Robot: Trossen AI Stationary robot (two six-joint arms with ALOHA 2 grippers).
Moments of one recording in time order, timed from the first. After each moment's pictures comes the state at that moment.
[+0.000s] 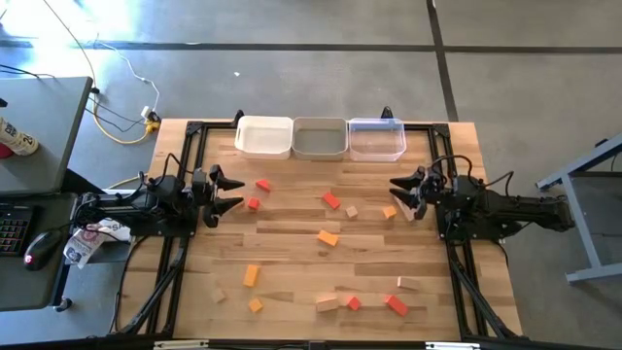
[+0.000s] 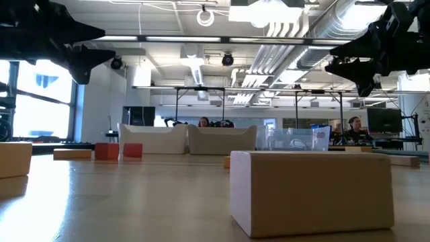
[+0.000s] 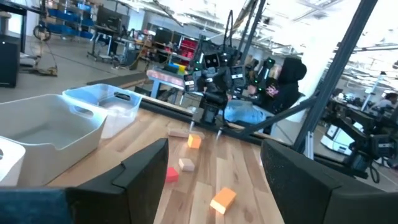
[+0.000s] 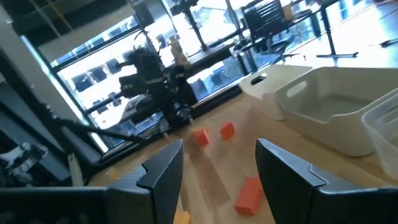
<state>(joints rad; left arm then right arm) 0.18 0.01 0.02 0.07 -0.05 -0.29 -0.10 0.10 0.04 0.09 0.13 0.45</state>
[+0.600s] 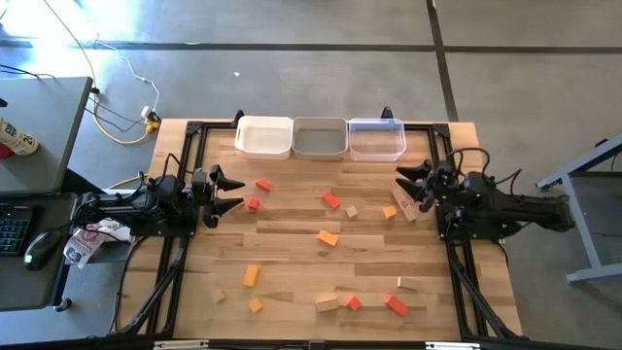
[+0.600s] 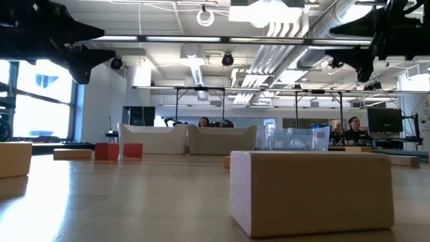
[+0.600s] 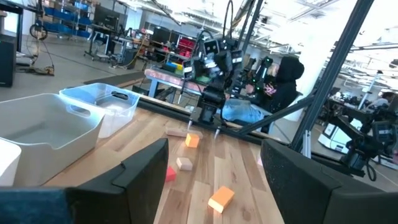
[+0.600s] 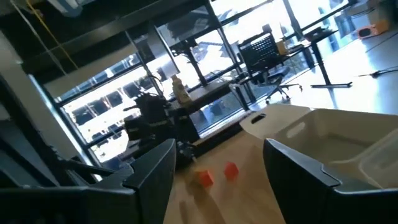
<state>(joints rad) 0.18 0.01 0.02 0.07 -0.04 -0.29 -0.10 0.11 0.13 0.14 0.18 0.45</state>
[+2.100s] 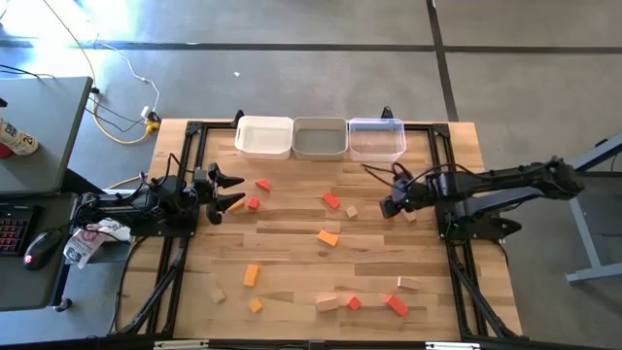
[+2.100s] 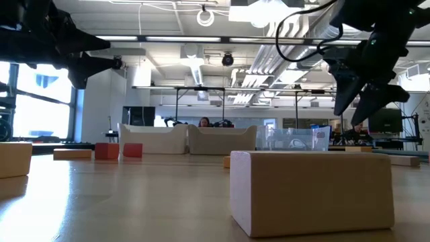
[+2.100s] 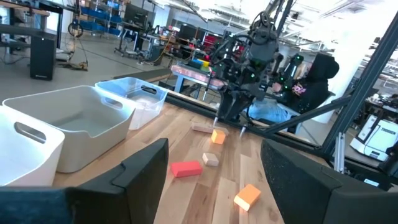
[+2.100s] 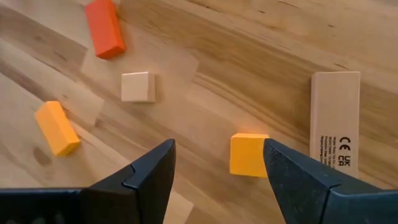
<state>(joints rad) 0.18 0.01 0.02 0.02 -0.15 -0.29 0.00 1.01 0.60 -0.70 0.18 1.12</state>
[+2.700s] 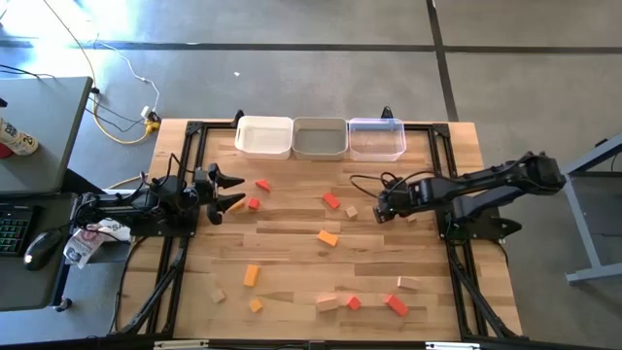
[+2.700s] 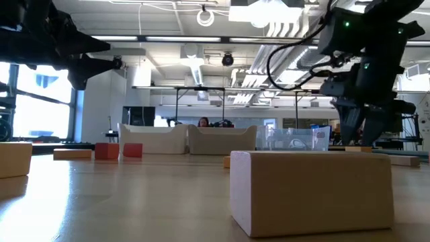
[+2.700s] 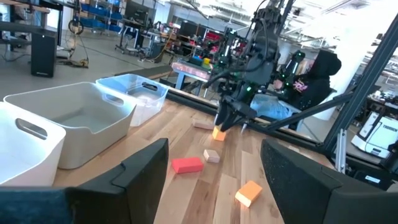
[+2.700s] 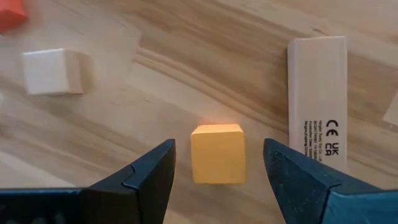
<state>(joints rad) 0.18 0.01 0.02 0.00 -0.15 -0.29 0.02 1.24 0.60 -0.69 0.20 1.19</state>
